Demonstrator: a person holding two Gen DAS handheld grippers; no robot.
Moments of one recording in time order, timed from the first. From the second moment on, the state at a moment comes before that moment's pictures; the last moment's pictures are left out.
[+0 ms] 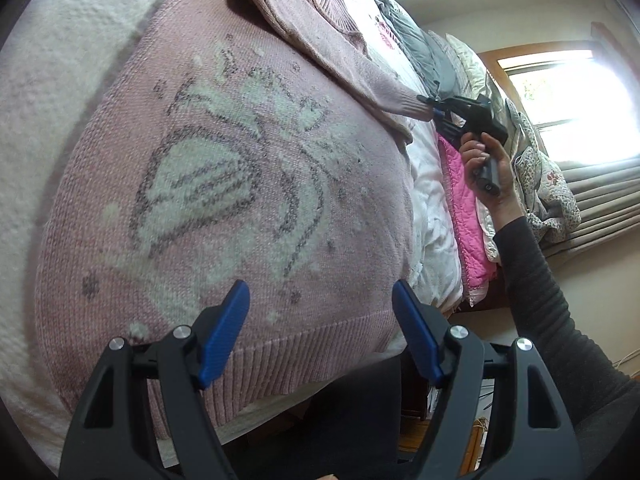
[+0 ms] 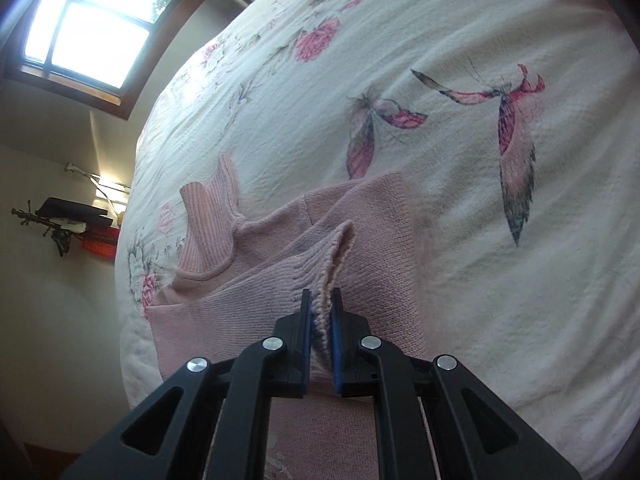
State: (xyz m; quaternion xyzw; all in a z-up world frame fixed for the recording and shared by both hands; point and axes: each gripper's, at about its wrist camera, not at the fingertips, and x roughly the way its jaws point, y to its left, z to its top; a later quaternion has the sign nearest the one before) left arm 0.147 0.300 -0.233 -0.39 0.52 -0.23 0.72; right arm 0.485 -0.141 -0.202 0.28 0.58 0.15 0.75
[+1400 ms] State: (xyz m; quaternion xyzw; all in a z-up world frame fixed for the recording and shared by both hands) left arm 0.489 0.403 -0.166 -0.37 0.48 -0.20 0.77; right arm 0.536 -0.143 -0.205 0.32 0.54 0.20 0.75
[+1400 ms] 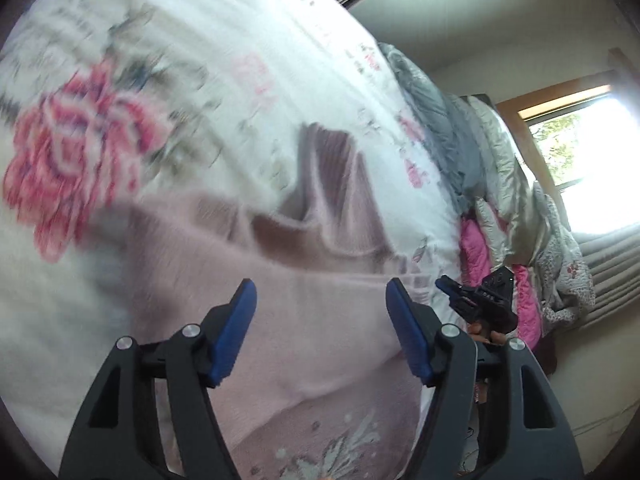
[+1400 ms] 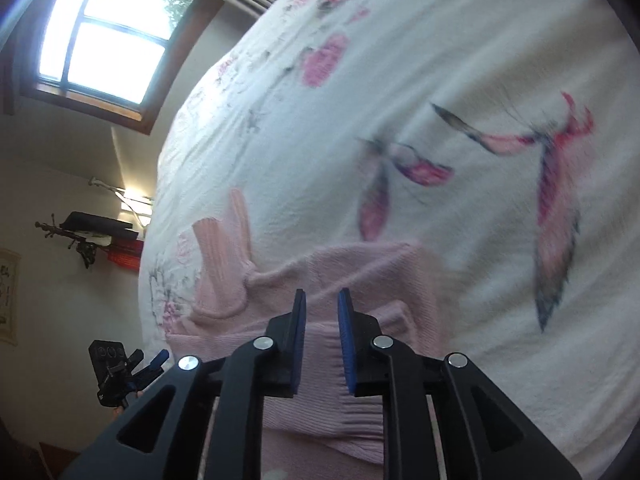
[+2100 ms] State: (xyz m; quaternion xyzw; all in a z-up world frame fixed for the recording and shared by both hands) left arm 0.678 0.338 -0.235 -0.33 0.53 -0.20 0.76; right arm 0.679 0.056 -0.248 0.19 0.57 0.24 0.76
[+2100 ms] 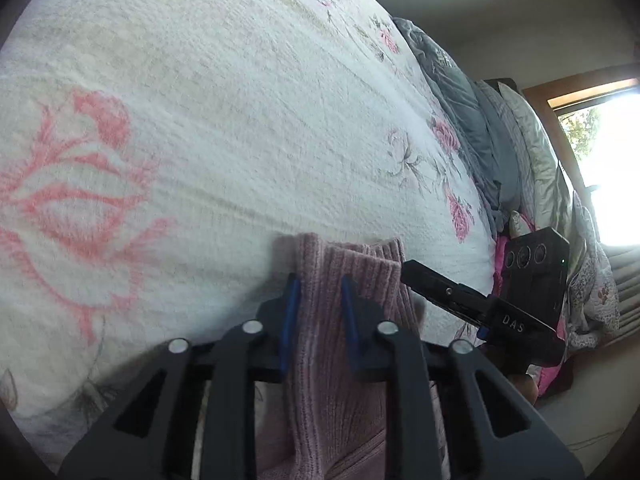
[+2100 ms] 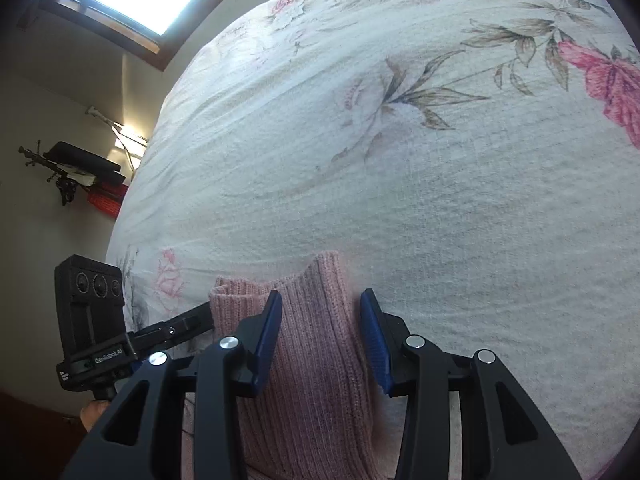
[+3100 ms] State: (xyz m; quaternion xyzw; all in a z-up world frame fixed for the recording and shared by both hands) left arm 0.404 0.336 -0.200 -0.23 0.53 -0.28 0.77; right arm 0.428 -0.062 -0.237 0.18 0.56 0.31 0.75
